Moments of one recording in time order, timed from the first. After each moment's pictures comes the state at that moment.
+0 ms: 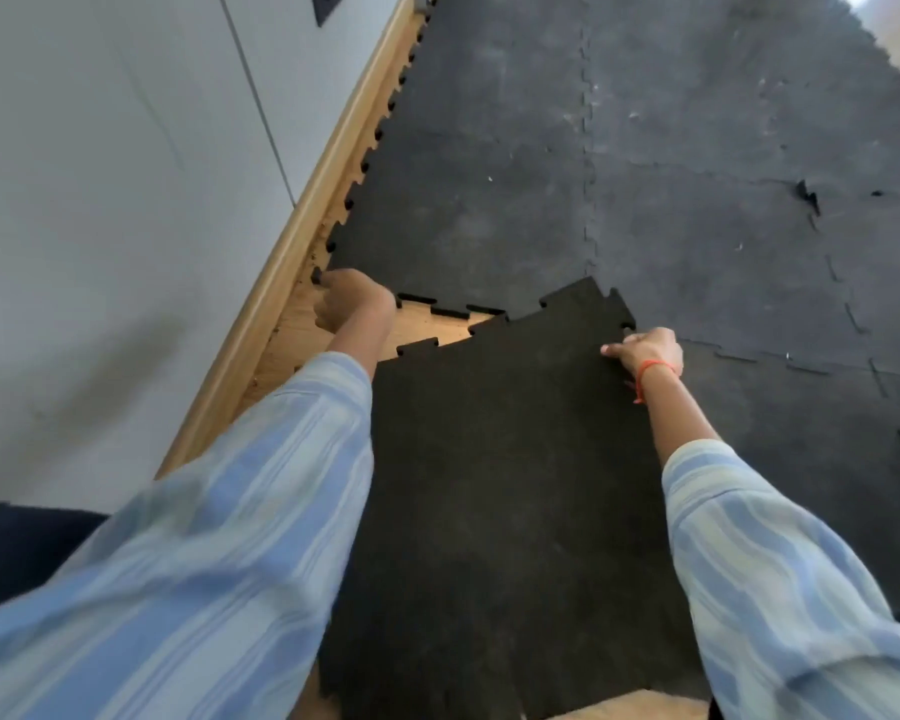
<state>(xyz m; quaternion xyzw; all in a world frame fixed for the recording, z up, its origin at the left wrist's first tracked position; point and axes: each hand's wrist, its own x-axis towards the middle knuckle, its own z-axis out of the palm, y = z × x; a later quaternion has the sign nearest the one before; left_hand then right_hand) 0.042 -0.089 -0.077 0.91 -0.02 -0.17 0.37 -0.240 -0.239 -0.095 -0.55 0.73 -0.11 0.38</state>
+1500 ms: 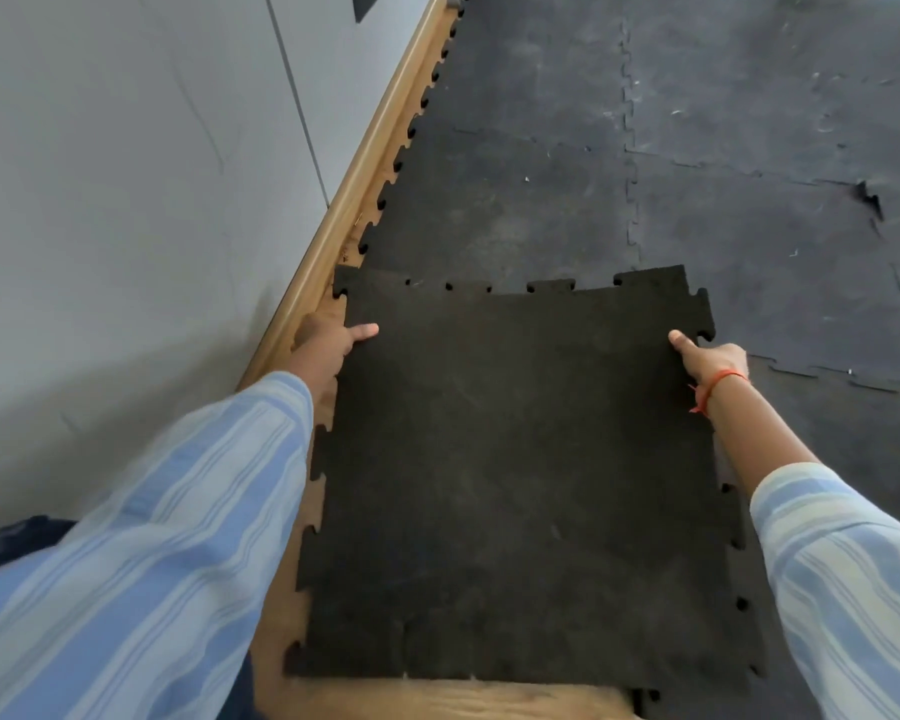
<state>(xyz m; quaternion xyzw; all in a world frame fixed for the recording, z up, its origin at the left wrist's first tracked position) 0.123 -0.039 -0.130 0.90 -0.03 -0.32 0.30 -0.229 -0.251 -0.107 -0.47 0.76 -0.17 0.41</state>
